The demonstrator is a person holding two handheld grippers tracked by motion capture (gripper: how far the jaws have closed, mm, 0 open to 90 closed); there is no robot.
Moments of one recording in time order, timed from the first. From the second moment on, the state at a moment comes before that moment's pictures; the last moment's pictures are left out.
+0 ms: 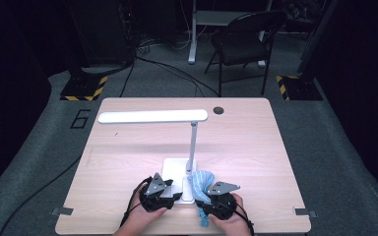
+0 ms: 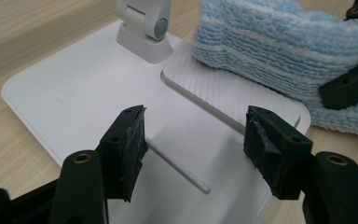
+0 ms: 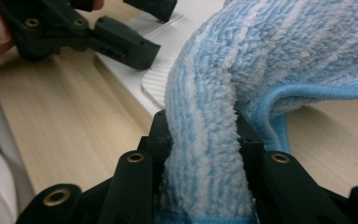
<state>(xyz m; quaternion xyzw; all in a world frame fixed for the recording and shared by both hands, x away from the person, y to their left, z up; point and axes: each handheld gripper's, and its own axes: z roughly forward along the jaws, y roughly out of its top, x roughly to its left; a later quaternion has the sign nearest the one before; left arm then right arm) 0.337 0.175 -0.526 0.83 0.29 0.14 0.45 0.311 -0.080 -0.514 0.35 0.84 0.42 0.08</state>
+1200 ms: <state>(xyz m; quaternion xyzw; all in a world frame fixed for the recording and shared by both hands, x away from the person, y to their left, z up) 0.337 0.177 -0.526 0.83 0.29 0.13 0.45 0.348 -0.140 -0.498 0.42 0.79 0.42 0.18</state>
